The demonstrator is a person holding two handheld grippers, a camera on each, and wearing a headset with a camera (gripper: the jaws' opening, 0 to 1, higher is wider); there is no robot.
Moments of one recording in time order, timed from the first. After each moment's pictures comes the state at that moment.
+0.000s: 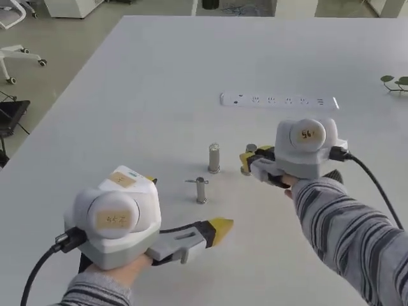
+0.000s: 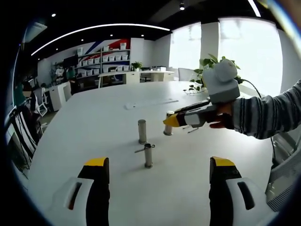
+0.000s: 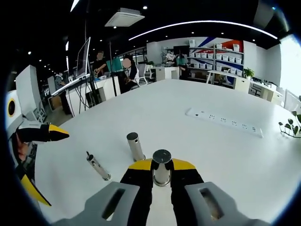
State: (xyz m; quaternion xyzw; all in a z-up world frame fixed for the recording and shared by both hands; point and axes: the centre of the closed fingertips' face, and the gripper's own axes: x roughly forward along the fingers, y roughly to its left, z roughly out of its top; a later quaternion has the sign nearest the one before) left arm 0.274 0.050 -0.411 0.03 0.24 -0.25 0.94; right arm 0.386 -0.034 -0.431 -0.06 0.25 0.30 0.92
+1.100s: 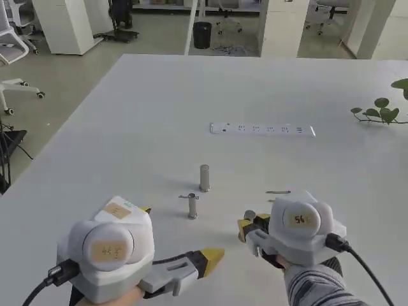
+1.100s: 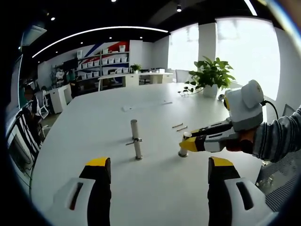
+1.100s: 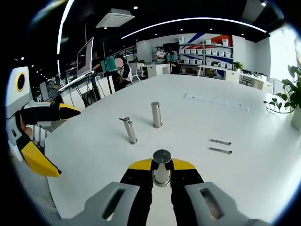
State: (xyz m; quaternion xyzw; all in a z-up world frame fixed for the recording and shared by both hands) left arm 0.221 0.040 -0.388 0.04 0.23 -0.25 0.94; right arm 0.283 -0.055 -0.446 -0.04 0.27 0.26 0.93
